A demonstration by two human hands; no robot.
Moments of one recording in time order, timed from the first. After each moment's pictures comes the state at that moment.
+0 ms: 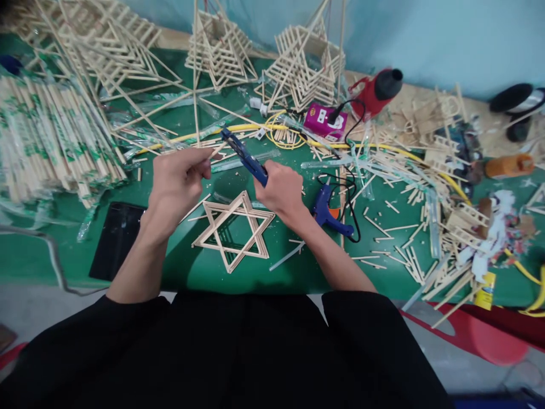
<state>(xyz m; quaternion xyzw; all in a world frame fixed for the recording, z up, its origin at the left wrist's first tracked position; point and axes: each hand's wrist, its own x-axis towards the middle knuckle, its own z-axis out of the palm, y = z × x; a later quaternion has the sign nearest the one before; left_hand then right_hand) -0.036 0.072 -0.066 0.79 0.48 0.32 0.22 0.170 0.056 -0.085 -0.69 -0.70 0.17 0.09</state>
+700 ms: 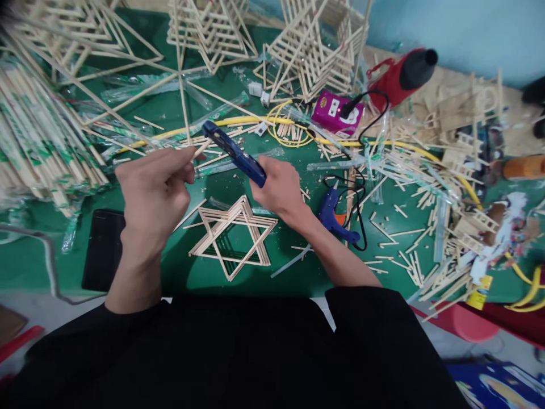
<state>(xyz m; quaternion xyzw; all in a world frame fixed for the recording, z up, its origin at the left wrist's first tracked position) -0.037 0.074 -0.060 0.77 0.51 0.34 0.15 0.167 0.081 -0.096 -0.64 -0.72 0.24 0.15</state>
